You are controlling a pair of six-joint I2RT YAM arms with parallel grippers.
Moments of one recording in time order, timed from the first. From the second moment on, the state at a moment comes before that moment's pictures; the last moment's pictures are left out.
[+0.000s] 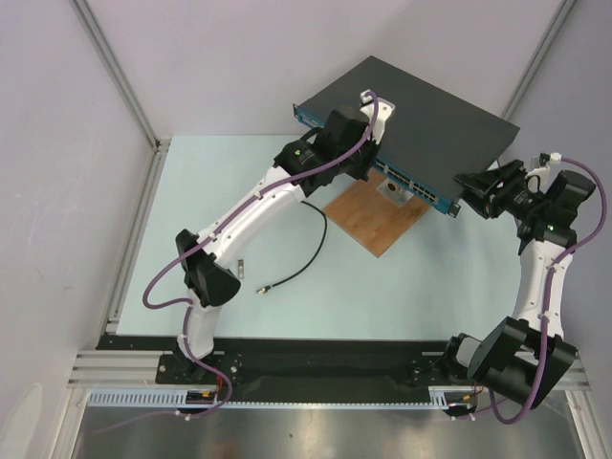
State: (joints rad) left arm -0.85 2.04 2.31 -0.76 -0.11 -0.10; right arm -0.49 1.17 1.02 -0.21 -1.07 0.90
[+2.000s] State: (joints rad) left arm -0.38 1.61 1.10 -1.00 0.25 1.94; right arm -0.75 1.37 1.38 -0.97 -1.27 0.17
